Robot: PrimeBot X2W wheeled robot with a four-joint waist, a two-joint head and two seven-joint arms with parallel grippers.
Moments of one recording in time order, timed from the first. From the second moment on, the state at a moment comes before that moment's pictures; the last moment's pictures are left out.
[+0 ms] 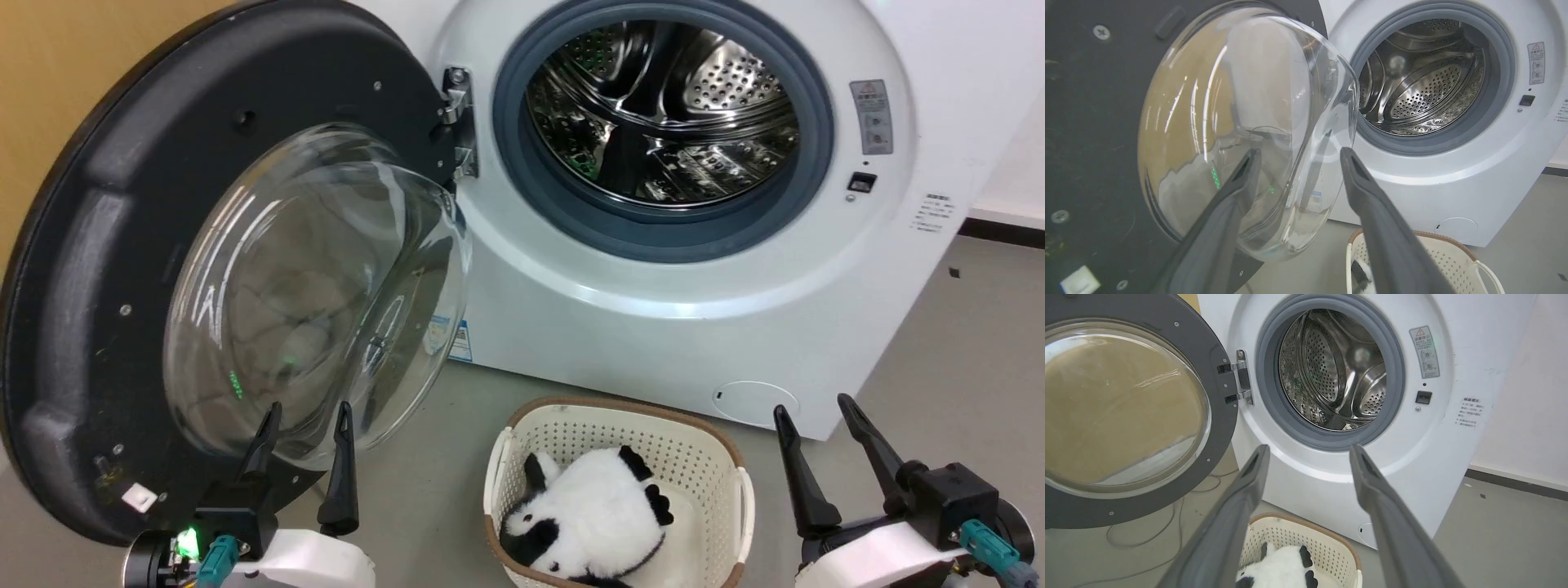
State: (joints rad) left arm 0.04 0.05 -0.02 -0.02 -0.05 0.02 -0.11; right arm 0.03 -0.05 0.02 0.00 0.09 0.13 -0.11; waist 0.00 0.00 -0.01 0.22
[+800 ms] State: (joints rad) left arm 0.07 0.05 -0.01 -0.08 -0.09 0.05 -0.17; right arm 0.01 -0.06 0.08 0.02 0.14 0.13 -0.17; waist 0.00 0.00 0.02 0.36
